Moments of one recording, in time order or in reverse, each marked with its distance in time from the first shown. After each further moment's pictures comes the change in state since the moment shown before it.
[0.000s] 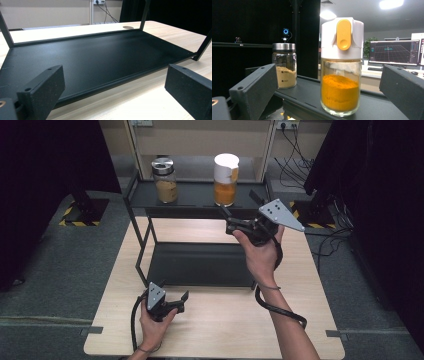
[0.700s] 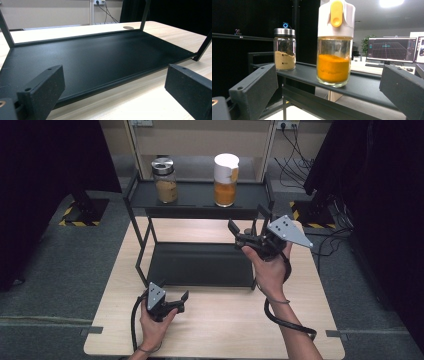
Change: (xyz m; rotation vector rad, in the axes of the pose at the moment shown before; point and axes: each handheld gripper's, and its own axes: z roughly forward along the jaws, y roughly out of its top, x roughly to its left) left arm -0.001 0.000 0.000 -0.003 0.002 -0.001; right arm -0.005 -0.016 -0.033 0.029 -0.004 -0.024
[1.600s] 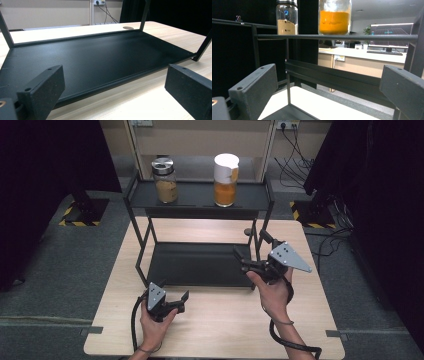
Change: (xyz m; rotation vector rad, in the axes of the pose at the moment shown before) left arm 0.000 0.000 0.000 -0.001 -0.001 0.004; right arm 0.000 -0.047 -0.037 0.073 0.006 0.019
